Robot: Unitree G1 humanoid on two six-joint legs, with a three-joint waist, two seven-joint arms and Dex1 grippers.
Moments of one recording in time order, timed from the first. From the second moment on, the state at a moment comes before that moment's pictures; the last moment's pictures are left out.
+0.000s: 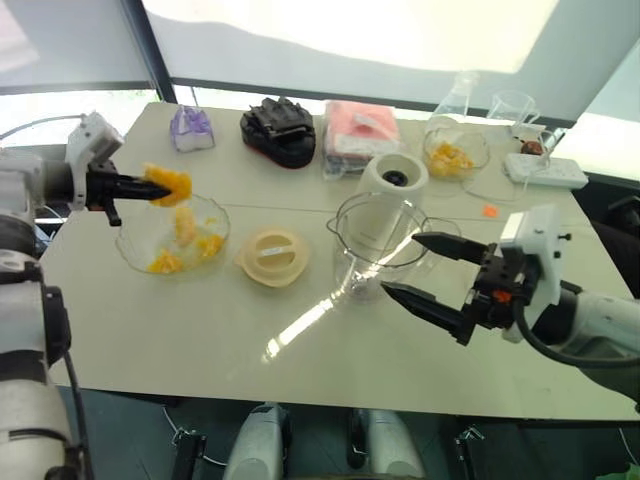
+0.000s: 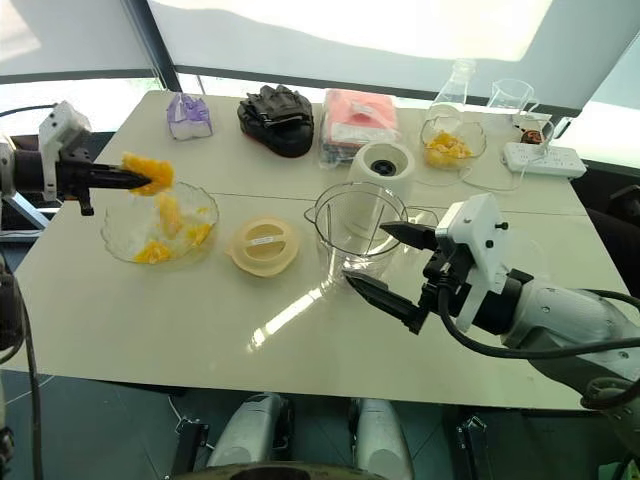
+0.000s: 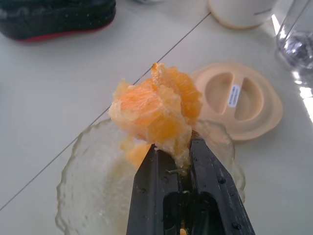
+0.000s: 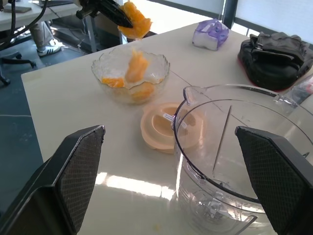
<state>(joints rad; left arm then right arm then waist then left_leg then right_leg) -1.18 0.91 -0.02 1.09 -0.01 0.15 -1.51 -0.01 -1.00 -0.33 -0.87 1.26 0.72 0.29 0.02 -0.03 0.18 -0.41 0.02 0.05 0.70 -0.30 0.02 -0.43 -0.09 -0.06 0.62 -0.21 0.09</state>
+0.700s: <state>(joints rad) -1.29 0.79 -0.05 0.95 -0.10 0.20 -1.60 0.16 -0.92 -0.36 -0.85 1.10 0.71 0.36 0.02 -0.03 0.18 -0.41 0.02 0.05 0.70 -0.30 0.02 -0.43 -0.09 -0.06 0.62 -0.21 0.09</state>
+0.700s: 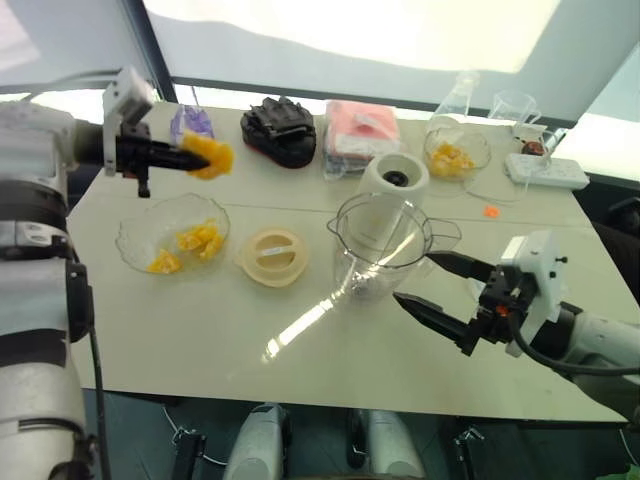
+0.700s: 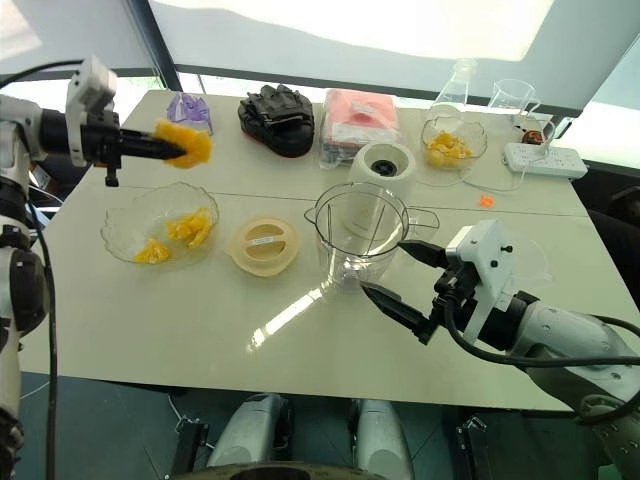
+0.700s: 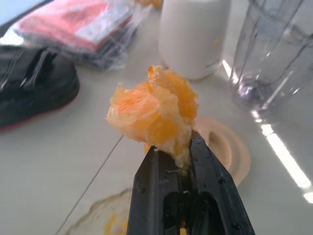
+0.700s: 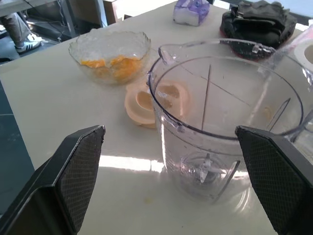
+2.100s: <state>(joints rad) -1.29 0.27 -0.27 0.88 -0.10 -0.06 -1.55 0.24 -0.86 -0.47 -0.90 1.06 0.71 0.30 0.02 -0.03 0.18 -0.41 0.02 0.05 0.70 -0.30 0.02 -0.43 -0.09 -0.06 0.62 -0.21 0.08</state>
